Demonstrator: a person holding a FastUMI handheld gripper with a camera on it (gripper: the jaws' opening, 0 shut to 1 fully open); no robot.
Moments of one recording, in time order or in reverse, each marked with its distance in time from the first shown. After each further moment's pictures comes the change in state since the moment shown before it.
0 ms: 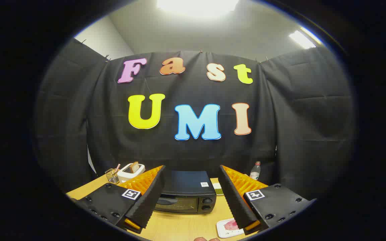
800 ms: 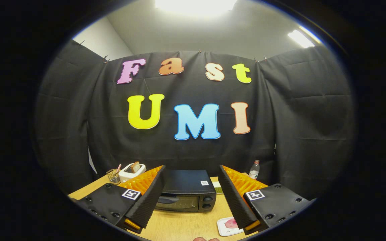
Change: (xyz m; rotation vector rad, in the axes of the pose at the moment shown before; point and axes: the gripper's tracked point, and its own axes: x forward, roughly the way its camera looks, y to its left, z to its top) arm -0.007 -0.005 0.000 -0.006 0.011 -0.009
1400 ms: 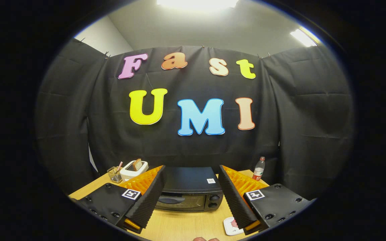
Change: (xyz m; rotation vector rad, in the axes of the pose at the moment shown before) arm 0.028 0.028 -0.015 0.007 0.051 0.008
